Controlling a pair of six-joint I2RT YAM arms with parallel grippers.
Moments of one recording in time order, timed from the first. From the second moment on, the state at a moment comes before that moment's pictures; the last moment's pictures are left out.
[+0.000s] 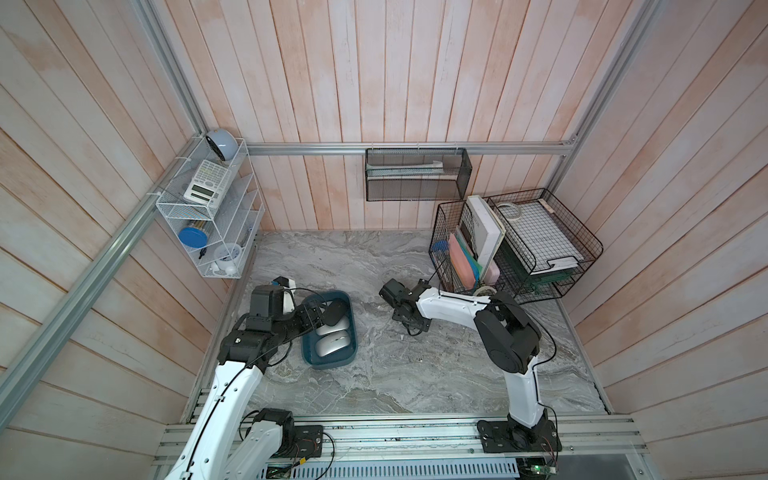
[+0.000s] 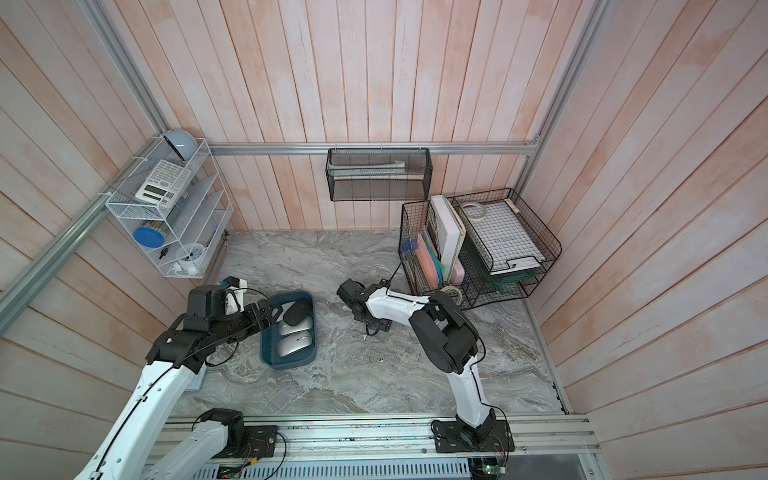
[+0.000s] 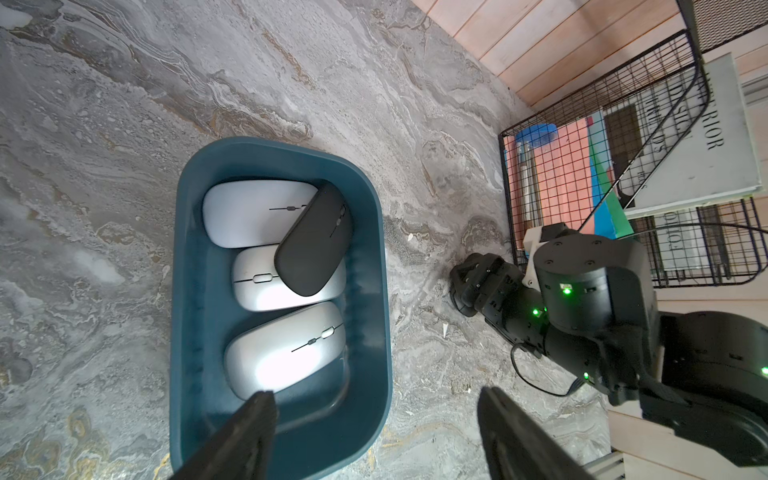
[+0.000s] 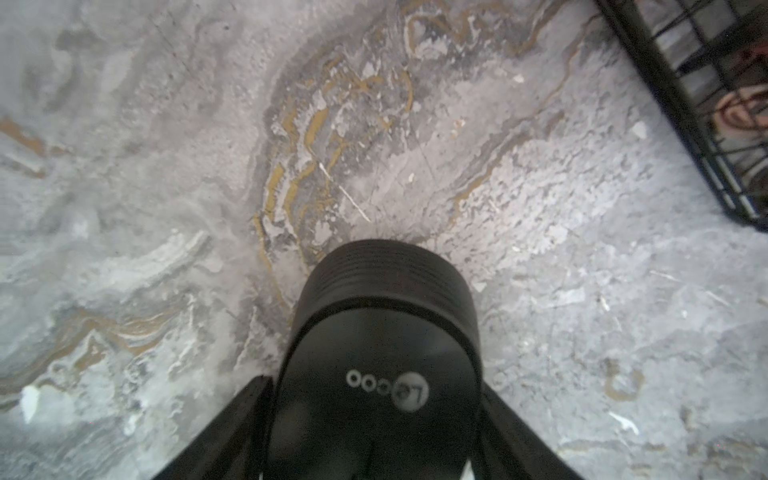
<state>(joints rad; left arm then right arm) -0.12 0.87 0.87 -0.77 0.31 -0.52 0.83 2.06 1.41 -0.72 0.39 1.17</state>
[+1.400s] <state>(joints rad) -0.23 0.94 0.79 -0.57 0.68 -0.61 0.83 1.24 0.80 -0.36 0.00 0.08</state>
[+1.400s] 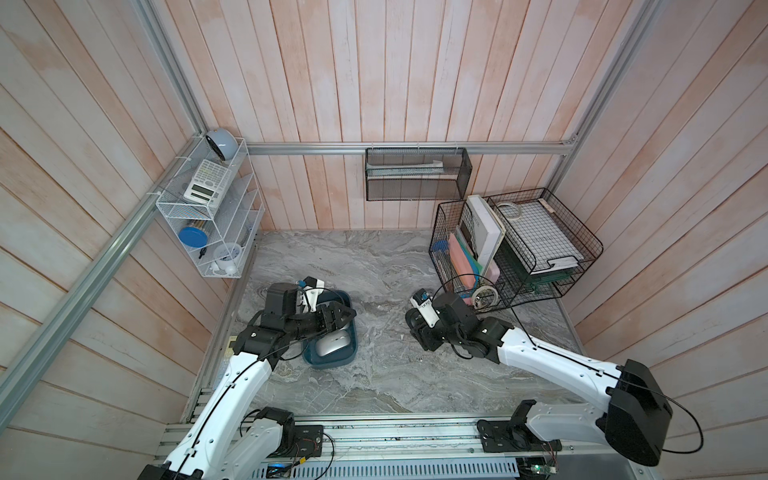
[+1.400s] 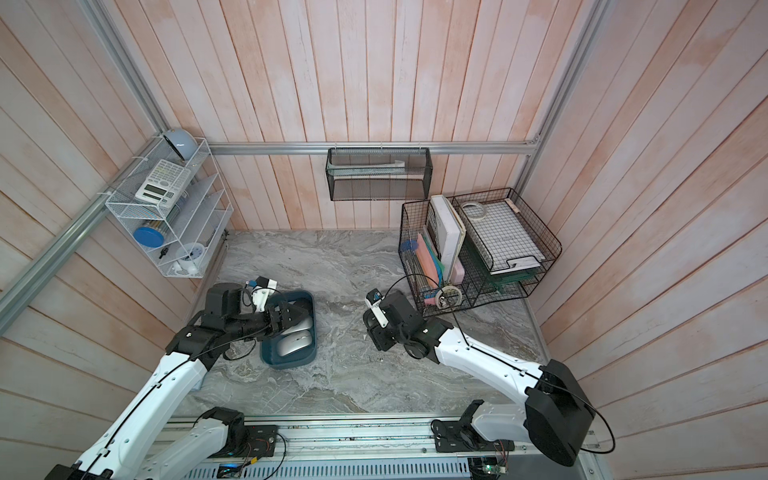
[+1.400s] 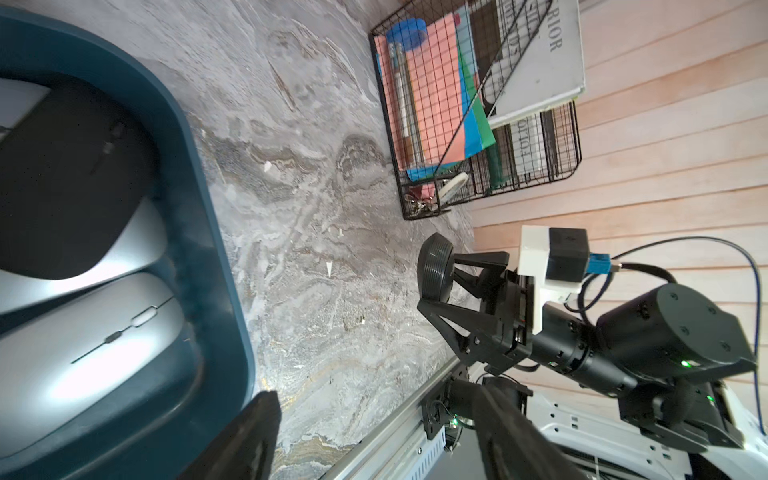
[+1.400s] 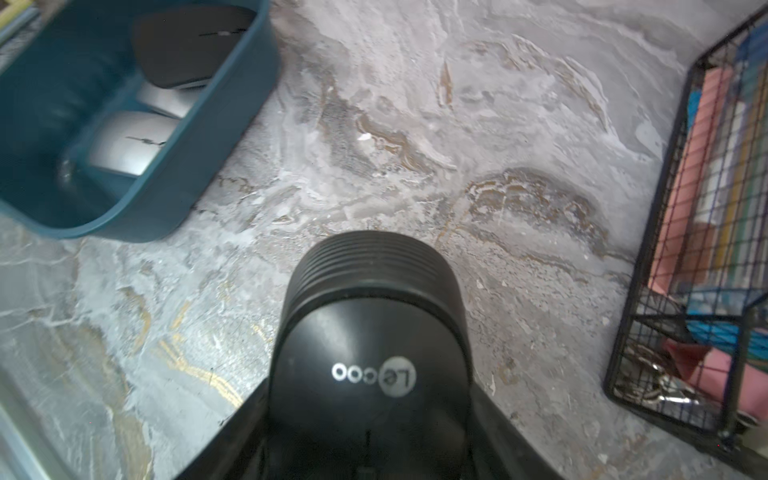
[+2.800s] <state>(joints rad) -0.74 1.14 0.79 -0.39 0.60 -0.70 0.98 1.09 0.63 -0.17 -0.32 -0.24</state>
